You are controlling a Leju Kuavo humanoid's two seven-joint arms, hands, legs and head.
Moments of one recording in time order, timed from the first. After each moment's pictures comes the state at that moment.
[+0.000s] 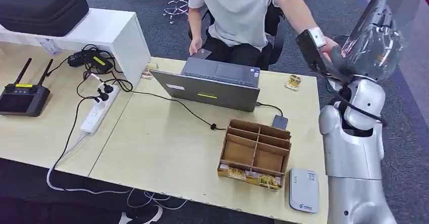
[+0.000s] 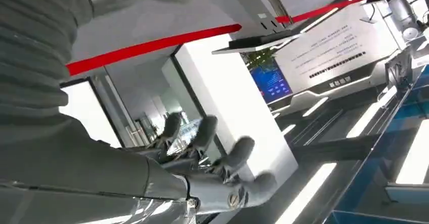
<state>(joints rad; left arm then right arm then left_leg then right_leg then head) -0.06 -0.18 0.94 -0.24 -0.94 -0.12 -0.01 -0.78 0.18 0.06 -1.13 1.49 -0.26 -0.02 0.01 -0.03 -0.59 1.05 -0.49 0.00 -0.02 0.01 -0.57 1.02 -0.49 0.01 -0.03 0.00</state>
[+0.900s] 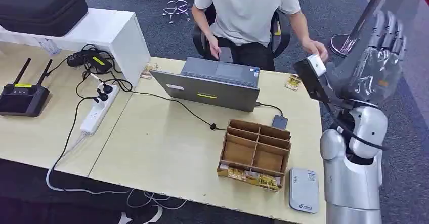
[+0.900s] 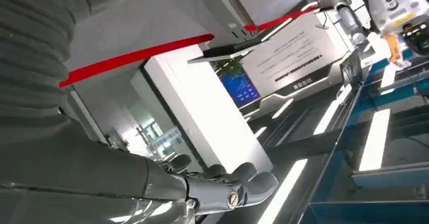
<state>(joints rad) -0.06 -0.18 0.97 -0.24 -0.92 -0.10 0.00 -0.57 0.17 0.08 -1.39 1.36 -0.27 -0.18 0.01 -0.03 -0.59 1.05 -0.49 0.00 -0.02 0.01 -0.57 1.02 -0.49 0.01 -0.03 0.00</state>
